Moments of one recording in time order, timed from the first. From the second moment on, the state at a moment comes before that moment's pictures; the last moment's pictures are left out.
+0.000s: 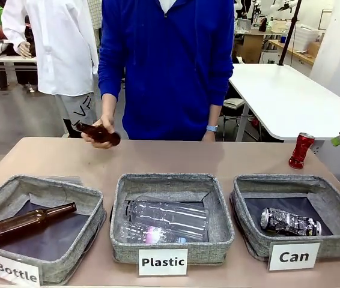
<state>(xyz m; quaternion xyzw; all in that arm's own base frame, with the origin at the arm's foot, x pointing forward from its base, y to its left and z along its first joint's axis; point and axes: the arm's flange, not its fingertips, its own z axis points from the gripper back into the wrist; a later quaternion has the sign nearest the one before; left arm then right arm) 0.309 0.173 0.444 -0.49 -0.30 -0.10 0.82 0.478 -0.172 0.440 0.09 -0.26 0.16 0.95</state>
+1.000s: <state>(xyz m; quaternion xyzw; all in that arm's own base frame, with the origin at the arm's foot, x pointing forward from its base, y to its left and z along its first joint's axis) 0.309 0.174 0.444 -0.49 -0.30 -0.10 0.82 0.559 -0.230 0.304 0.21 -0.34 0.25 0.88</state>
